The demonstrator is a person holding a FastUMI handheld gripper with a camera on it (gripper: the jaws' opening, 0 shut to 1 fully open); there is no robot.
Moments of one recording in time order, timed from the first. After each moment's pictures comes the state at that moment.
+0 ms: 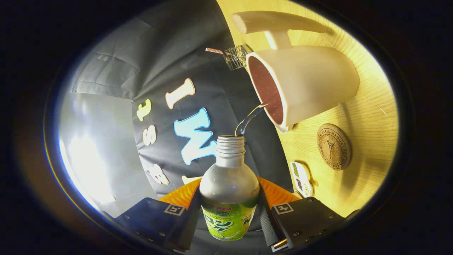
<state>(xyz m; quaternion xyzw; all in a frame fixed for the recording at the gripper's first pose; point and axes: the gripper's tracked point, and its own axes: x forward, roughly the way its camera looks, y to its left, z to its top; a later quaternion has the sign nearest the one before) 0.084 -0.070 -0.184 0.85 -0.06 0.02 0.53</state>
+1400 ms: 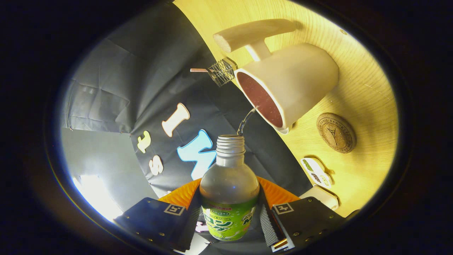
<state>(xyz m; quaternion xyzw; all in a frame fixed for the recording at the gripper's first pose) 0.083 -0.095 -0.173 0.90 -0.10 -0.03 0.42</state>
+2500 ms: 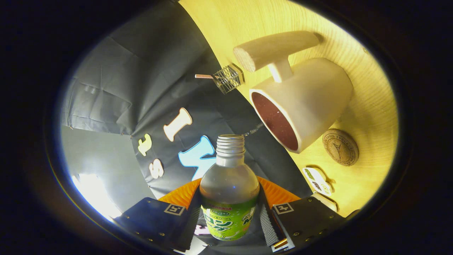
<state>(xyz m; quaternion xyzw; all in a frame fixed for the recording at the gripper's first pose) 0.080 -0.127 -0.188 0.89 -0.10 -0.05 0.44</state>
